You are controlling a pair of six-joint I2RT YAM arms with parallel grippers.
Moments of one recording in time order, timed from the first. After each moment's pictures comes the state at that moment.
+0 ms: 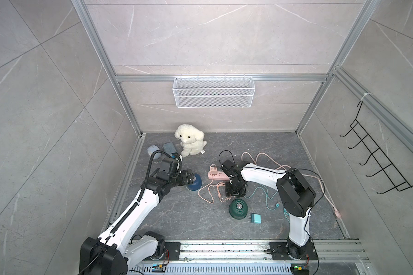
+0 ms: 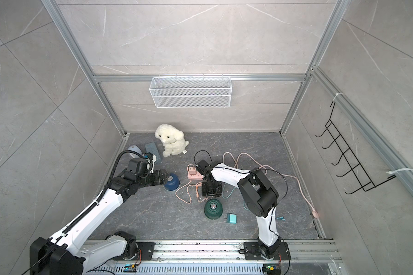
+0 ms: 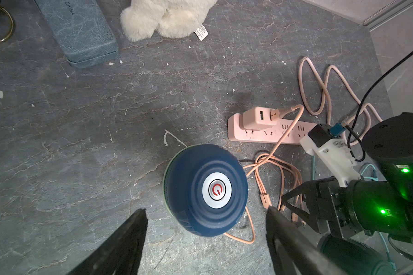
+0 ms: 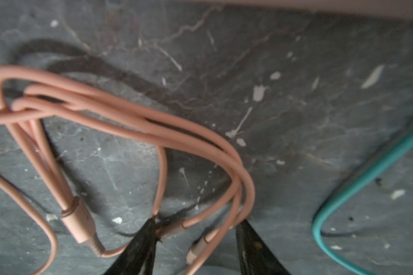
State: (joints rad) left arm -0.37 1.09 0.85 -0.56 0.11 -0.40; right arm 0.72 1.98 1.35 -0.90 -0.14 0.71
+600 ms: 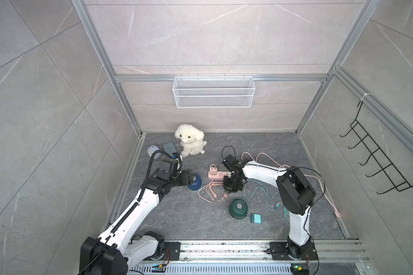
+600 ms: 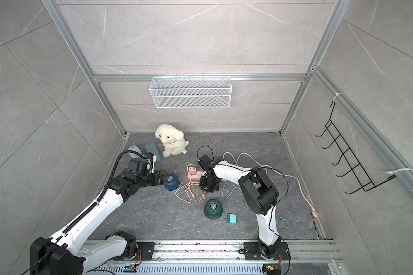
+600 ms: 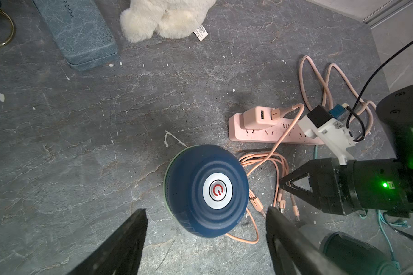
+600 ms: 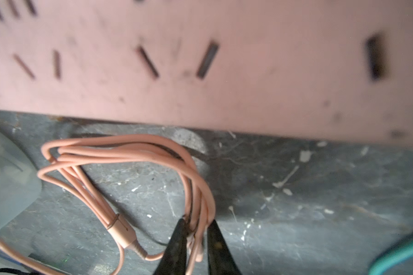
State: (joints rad) left arm -0.37 1.09 0.85 -0.56 0.11 -0.39; right arm 0.66 1.99 1.38 -0.78 -0.26 0.77
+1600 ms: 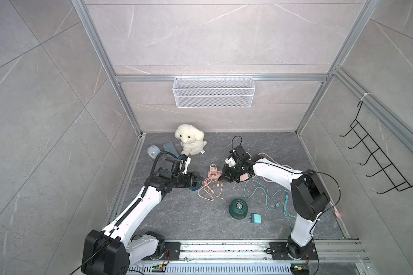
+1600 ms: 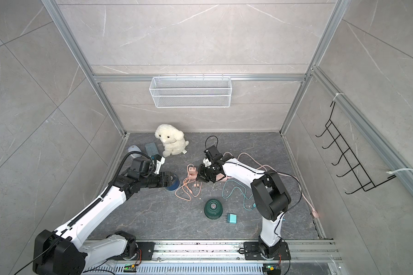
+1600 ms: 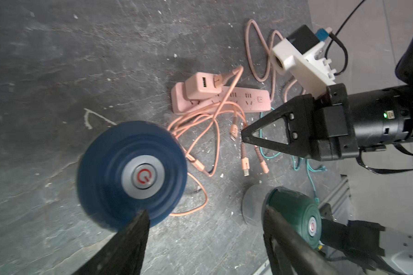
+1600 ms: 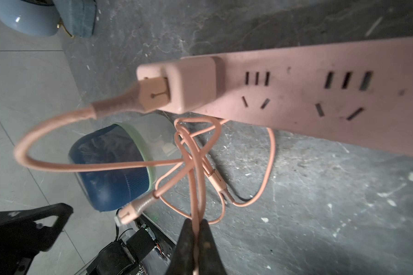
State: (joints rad) left arm -0.41 1.15 0.85 -0.52 0.43 -0.46; right arm 0.60 1.84 1.32 -0.52 -0.54 0.85
